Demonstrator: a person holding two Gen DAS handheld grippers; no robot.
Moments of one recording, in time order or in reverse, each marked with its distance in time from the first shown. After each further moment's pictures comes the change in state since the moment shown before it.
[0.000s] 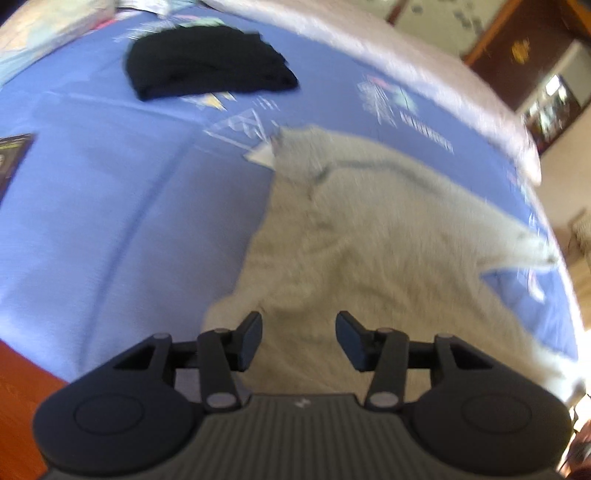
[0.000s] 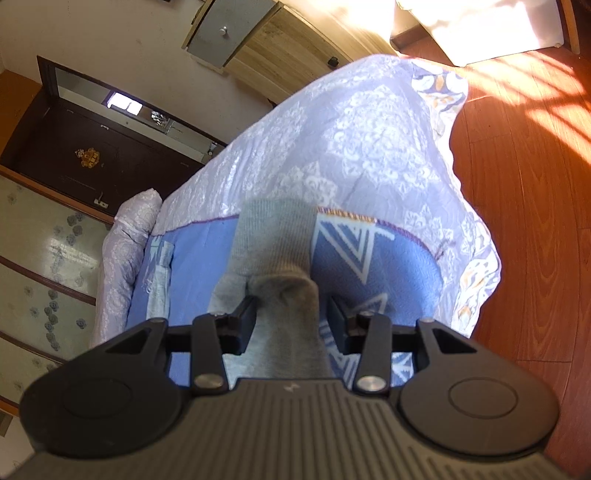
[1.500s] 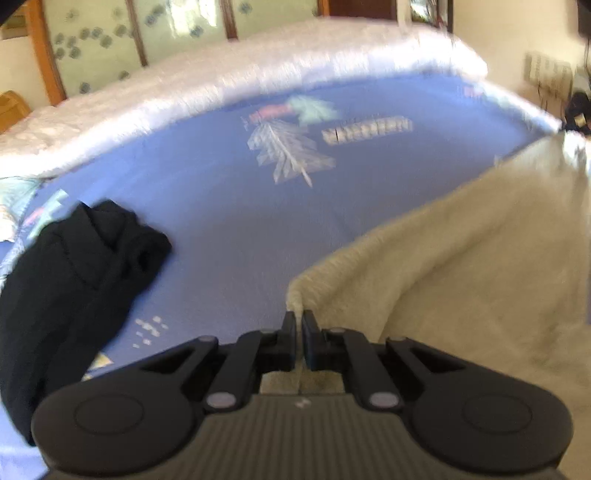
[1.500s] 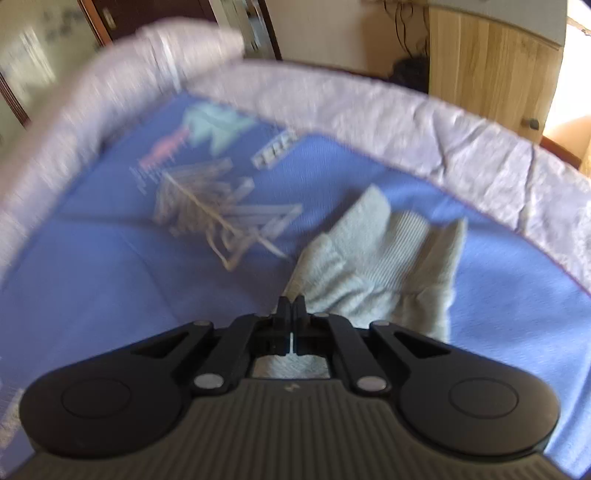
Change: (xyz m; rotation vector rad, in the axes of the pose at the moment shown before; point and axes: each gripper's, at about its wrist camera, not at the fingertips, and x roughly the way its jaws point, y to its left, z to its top) left arm 0.160 -0.110 0.153 0.712 -0.099 0.051; right arm 0.304 0.338 -0.047 -0.605 0.134 -0.240
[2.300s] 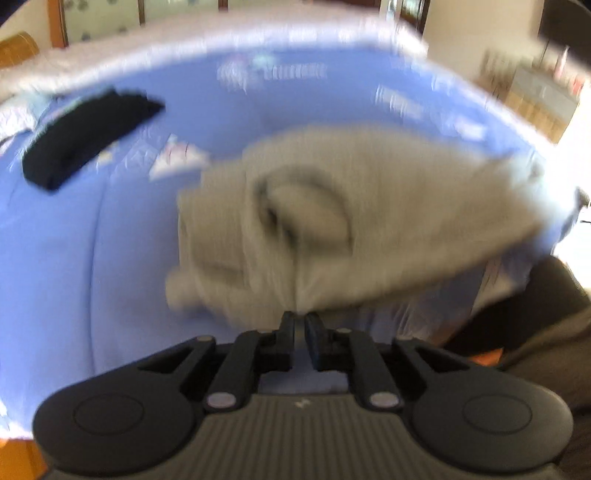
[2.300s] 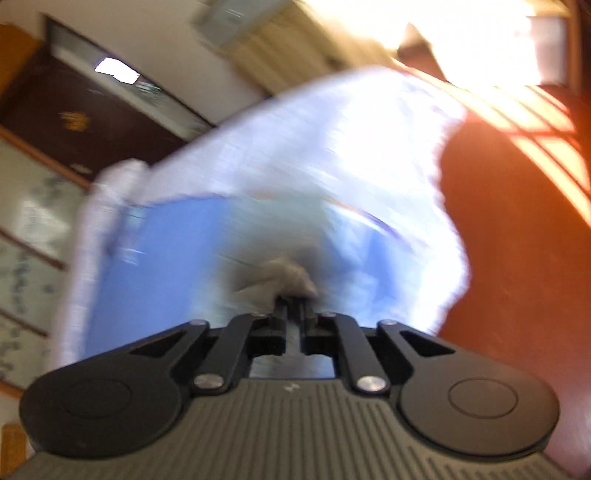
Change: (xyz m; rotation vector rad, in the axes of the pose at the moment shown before) left arm -0.190 -0.074 -0.203 -0.069 0.154 -0.121; right arm -0.228 -0.362 -0.224 0.585 -0.014 0.096
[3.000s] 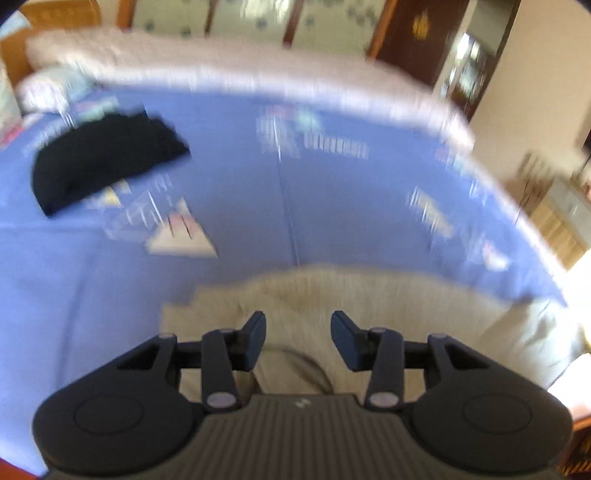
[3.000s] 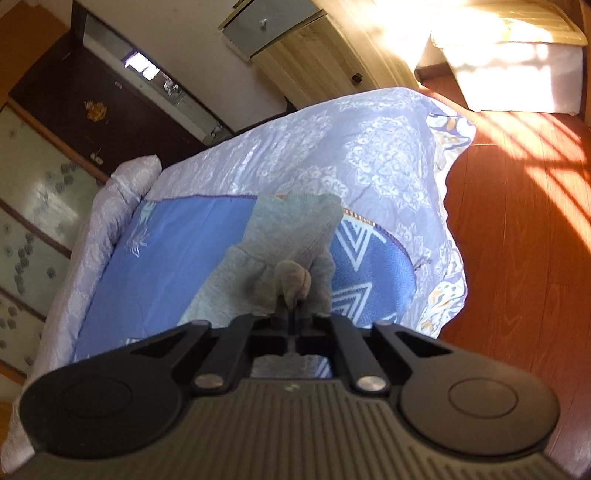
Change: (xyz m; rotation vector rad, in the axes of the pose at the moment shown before) left arm 0.019 0.014 0.100 -0.282 -0.153 -0.024; right arm -0.015 0.013 -0.001 -0.227 -0.101 0.080
